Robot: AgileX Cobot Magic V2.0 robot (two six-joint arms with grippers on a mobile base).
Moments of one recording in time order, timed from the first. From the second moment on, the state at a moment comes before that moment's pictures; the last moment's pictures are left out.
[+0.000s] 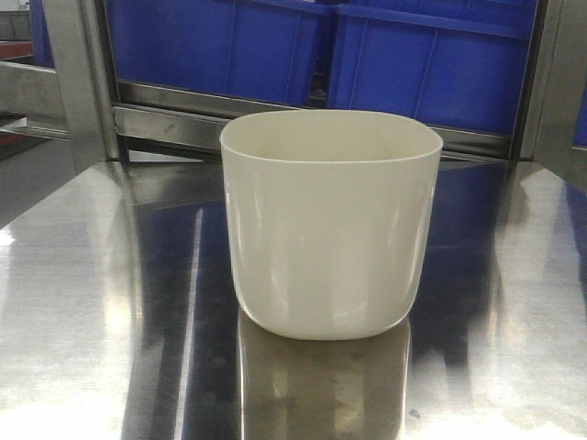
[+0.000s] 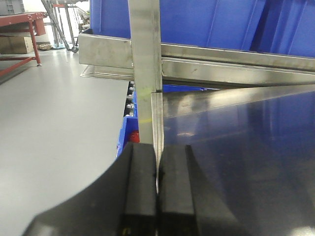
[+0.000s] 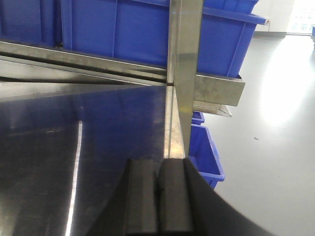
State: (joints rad) left arm -0.14 -0.01 0.01 0.00 0.13 0.02; right arm -0.04 -0.01 0.03 0.05 0.12 -0.02
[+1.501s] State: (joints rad) left arm -0.14 -0.01 0.01 0.00 0.13 0.02; right arm -0.03 0.56 -0.40 0.05 0.38 -0.02
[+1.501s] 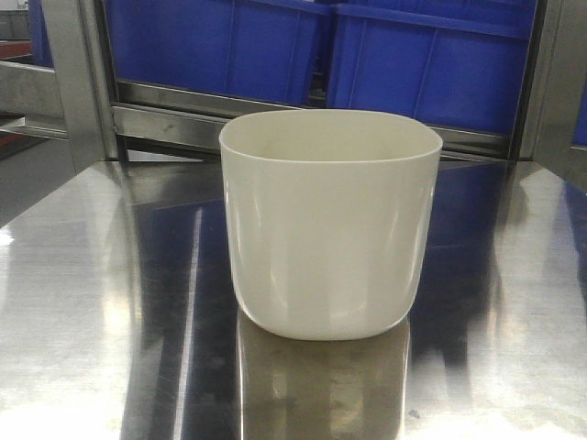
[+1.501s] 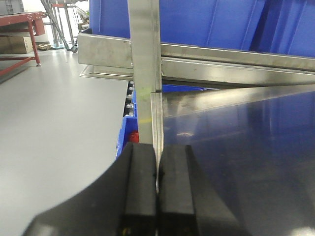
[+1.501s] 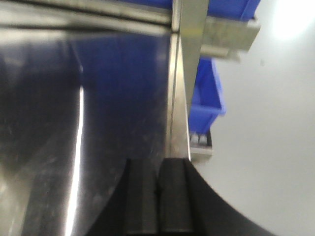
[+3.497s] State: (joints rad) left arm -0.14 -0.01 0.01 0.00 0.13 0.02; right arm 0.63 1.63 -1.42 -0.14 1.13 0.69
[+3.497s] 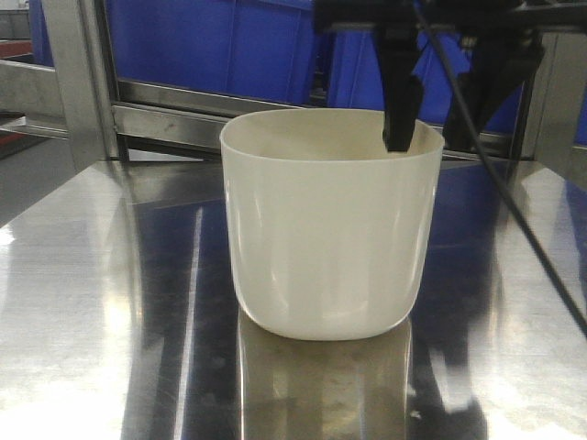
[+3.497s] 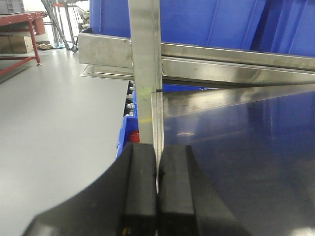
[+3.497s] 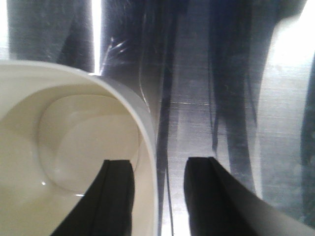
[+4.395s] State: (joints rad) left arm -0.14 -0.01 0.01 0.00 0.13 0.02; right arm 0.63 1.69 -1.42 -0.14 1.15 0.69
